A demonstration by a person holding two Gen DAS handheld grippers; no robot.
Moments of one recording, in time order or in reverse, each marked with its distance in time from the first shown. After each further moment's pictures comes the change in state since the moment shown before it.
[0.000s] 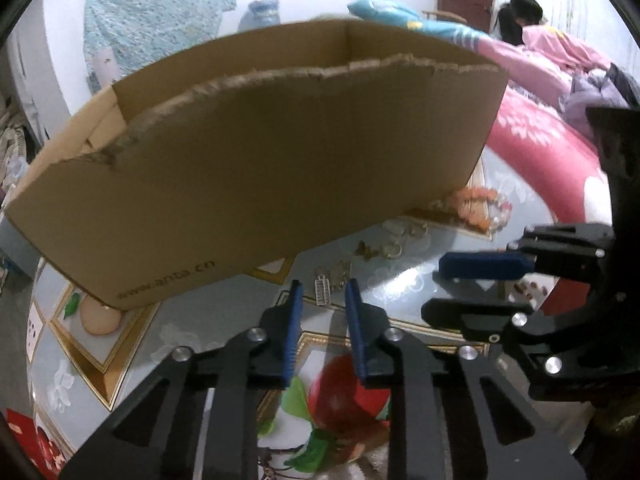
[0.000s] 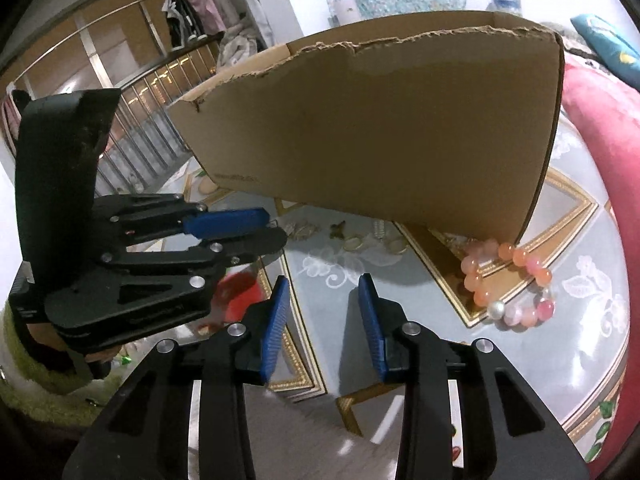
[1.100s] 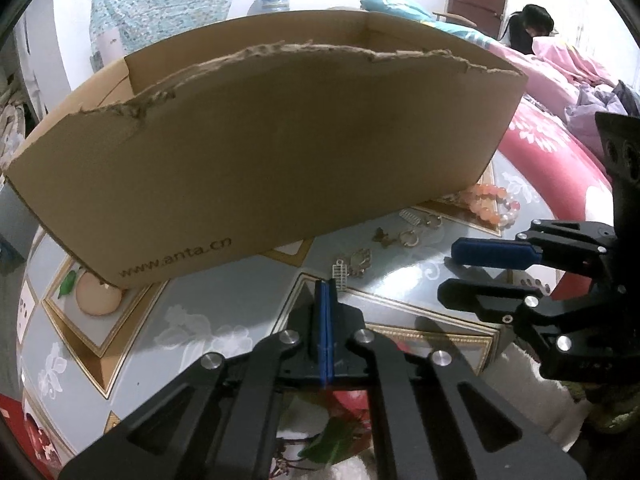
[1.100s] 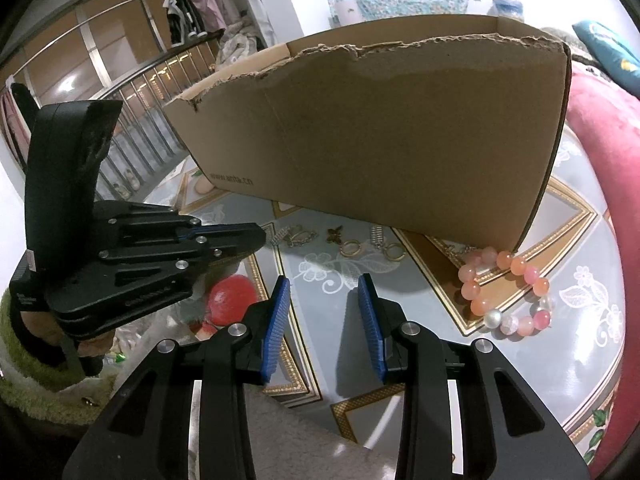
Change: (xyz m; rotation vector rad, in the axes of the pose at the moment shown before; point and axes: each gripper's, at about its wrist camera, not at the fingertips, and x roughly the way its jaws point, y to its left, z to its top) left arm -0.005 0.019 -0.008 -0.067 0.009 -0.028; right arm 0.008 0.004 0.003 -0.016 0.004 -0.015
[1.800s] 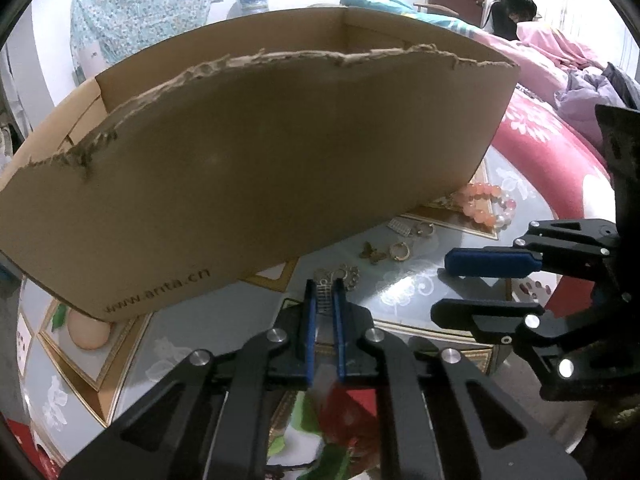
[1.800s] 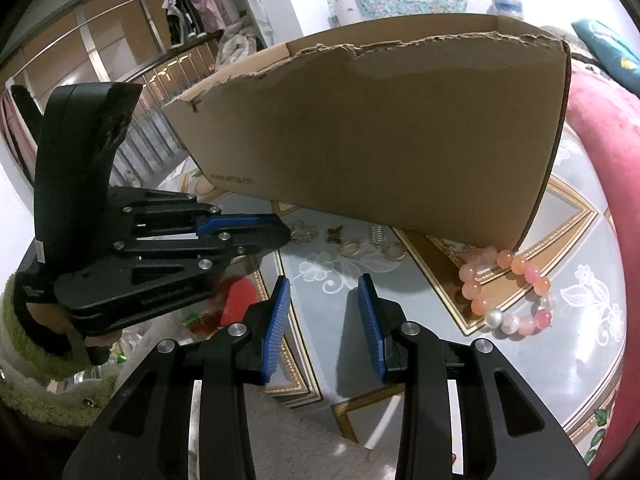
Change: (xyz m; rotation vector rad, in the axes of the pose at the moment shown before) left arm 0.012 -0.008 0.012 0.070 0.010 -0.026; right arm 0.006 0.002 0.001 0.005 -0.001 0.005
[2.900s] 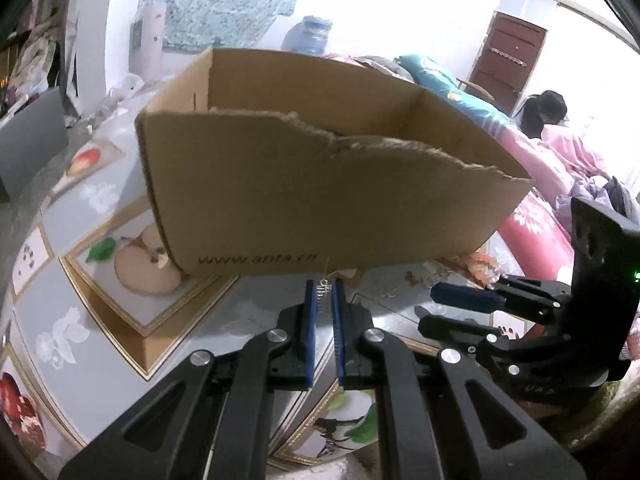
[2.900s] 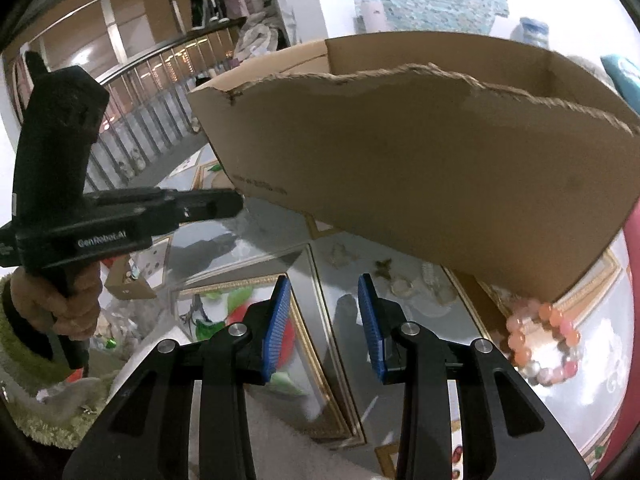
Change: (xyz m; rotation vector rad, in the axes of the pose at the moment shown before) left arm -0.051 0.069 -0.029 -0.305 -0.150 -0.071; right arm 0.015 0.032 0.016 -0.124 0.008 -0.006
